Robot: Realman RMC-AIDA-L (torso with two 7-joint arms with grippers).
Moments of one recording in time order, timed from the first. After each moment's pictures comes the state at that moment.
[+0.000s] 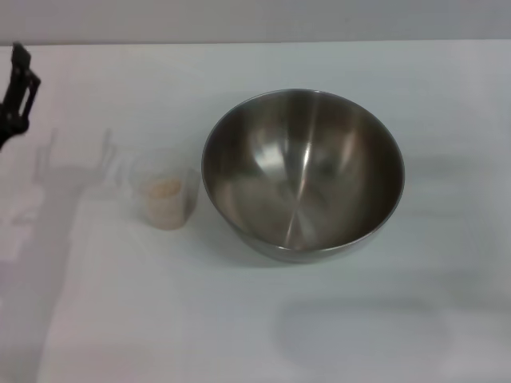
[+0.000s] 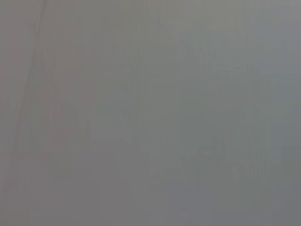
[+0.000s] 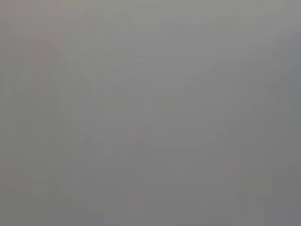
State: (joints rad) left arm -0.27 -2.08 -0.73 -0.36 2.18 1.47 -0.06; right arm 0.31 2.06 -1.98 -0.14 0.66 -1.67 0.44
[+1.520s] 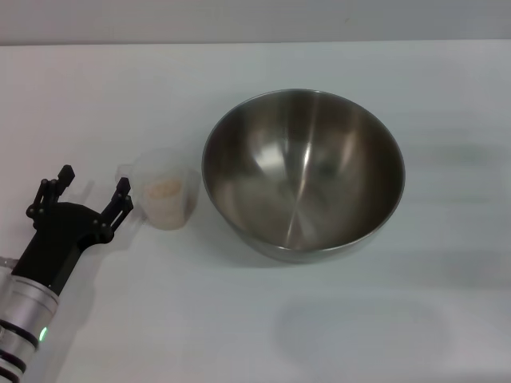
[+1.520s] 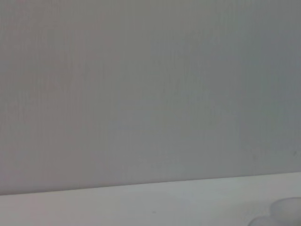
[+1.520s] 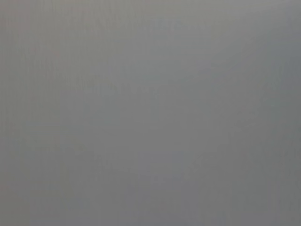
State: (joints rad) left arm -0.21 -2.07 -0.49 -0.36 2.18 1.16 -0.01; right arm 0.37 2.03 -1.91 -0.07 0.66 -1.59 0.45
